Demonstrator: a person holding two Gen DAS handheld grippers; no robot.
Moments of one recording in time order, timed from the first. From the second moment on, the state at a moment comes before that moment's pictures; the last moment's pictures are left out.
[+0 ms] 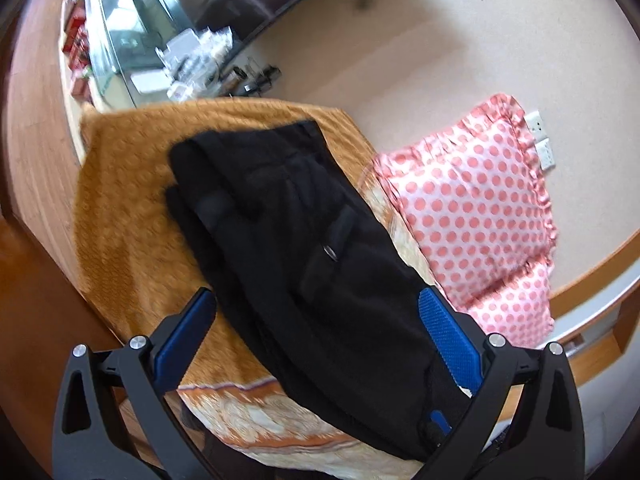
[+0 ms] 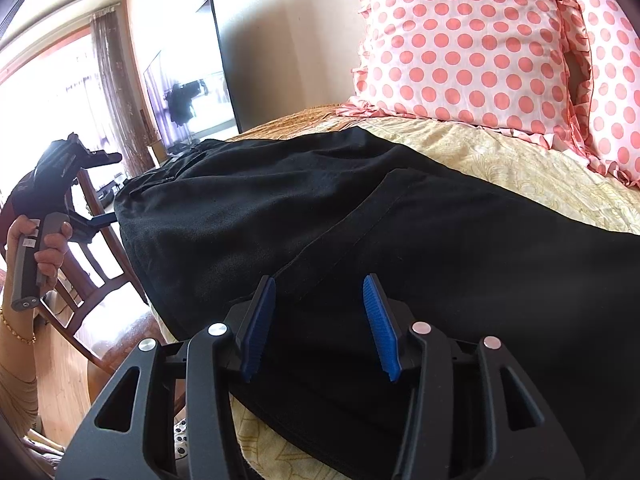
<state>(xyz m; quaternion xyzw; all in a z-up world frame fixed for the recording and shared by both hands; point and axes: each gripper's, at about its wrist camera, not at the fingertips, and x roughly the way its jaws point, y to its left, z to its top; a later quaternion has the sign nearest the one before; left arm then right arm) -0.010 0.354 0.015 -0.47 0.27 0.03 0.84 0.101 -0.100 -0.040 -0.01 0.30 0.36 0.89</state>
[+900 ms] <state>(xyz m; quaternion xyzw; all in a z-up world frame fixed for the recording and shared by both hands) 0.007 0.352 -0.004 -0.52 0.28 0.07 0.80 0.096 -0.103 -0.037 -0.01 0.28 0.35 0.89</state>
